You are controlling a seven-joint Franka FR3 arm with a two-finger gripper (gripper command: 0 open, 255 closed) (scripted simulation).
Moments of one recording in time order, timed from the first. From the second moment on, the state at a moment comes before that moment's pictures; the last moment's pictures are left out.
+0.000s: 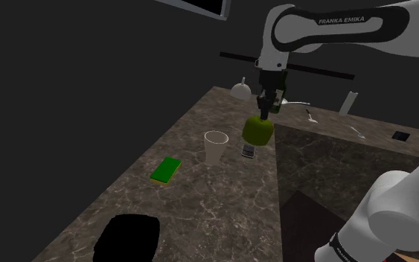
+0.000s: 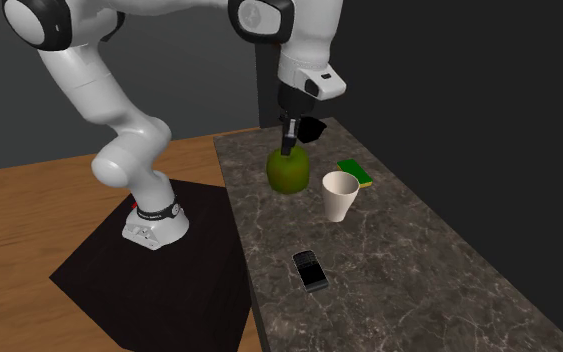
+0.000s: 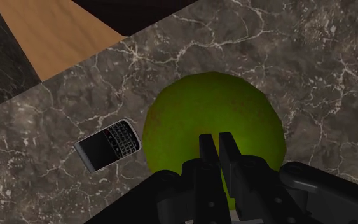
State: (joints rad) arm 0.02 -0.30 -0.04 -2.04 0.02 1.58 -0.17
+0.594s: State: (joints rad) arm 0.08 -0.37 0.05 -2.06 0.07 1.55 -0.03
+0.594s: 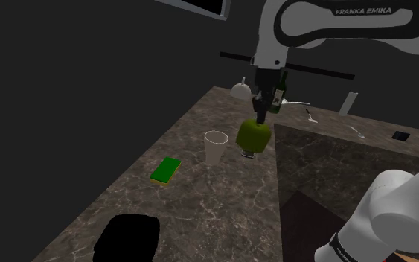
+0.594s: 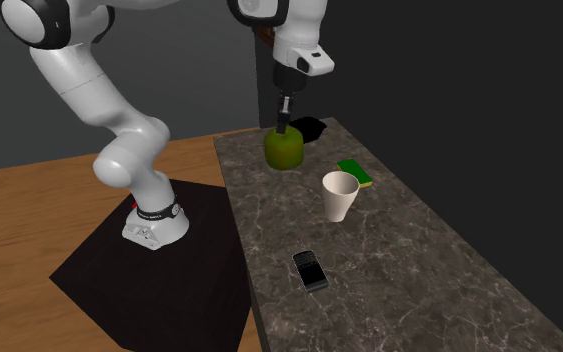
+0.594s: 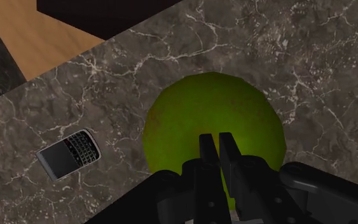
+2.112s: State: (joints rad) arm 0.26 -0.32 0.39 -2.05 0.23 1.64 0.44
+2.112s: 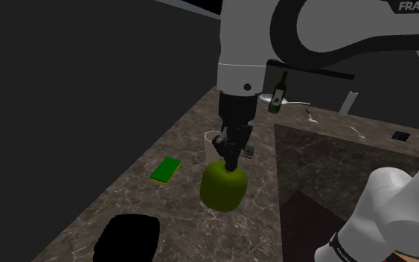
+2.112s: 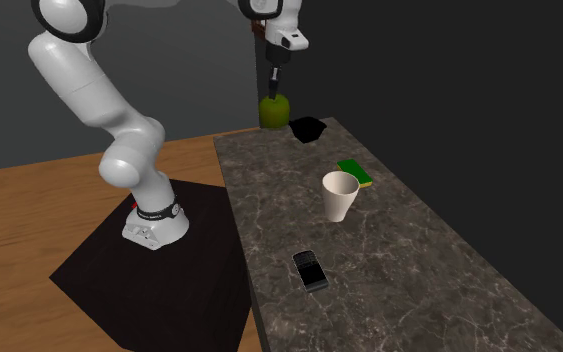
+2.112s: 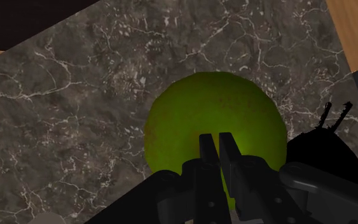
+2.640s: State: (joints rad) arm 0.26 -0.32 0.40 -2.15 0.24 1.74 0.42
